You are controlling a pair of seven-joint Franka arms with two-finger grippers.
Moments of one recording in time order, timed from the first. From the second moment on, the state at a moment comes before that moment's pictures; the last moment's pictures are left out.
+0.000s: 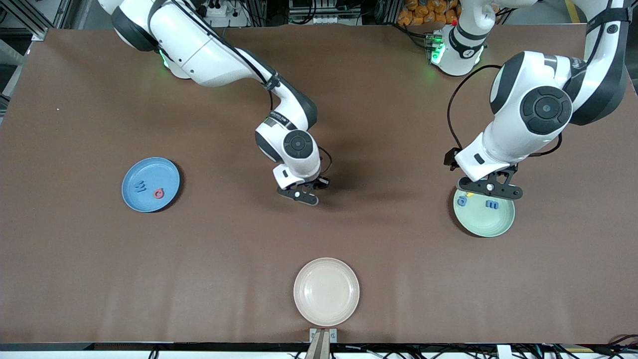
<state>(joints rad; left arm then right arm) -0.27 0.21 -0.03 -1.72 0.09 1.80 -0.08 0.49 0.84 0.29 -1.46 -0.21 2.23 1.12</state>
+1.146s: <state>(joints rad) -0.33 0.27 -0.23 -1.74 -0.04 1.95 -0.27 0.10 0.67 0.04 -1.55 -0.18 1.97 -0.13</state>
